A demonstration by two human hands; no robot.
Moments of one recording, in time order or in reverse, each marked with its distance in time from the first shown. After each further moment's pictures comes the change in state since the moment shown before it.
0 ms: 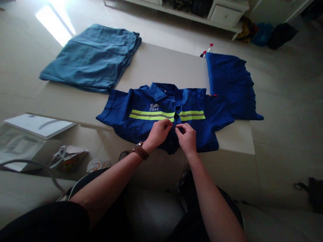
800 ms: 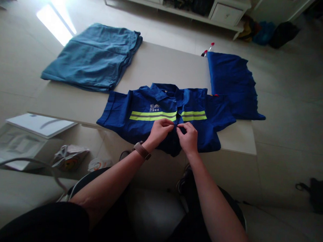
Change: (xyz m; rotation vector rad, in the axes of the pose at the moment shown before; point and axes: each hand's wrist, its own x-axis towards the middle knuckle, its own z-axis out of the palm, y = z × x) left_hand 0.002 -0.001 0.006 -0.582 0.057 -0.249; right_hand -0.001 -0.002 0.000 -0.056 0.042 -0.100
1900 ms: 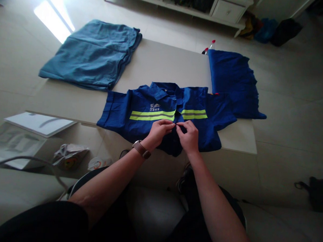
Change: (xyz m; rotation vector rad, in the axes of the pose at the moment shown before) left_hand -0.006 0.003 0.004 -0.296 0.057 -0.272; right_hand -0.001 -0.001 -0.002 -0.021 -0.027 -0.008
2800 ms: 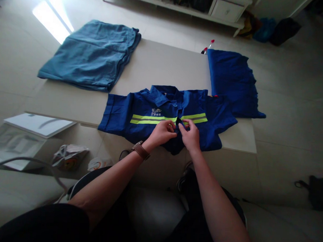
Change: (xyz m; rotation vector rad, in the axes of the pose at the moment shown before) left_hand 0.000 -0.003 -0.007 0.586 -0.267 0.308; right_hand 0.002 0.017 0.004 0.073 0.052 0.284
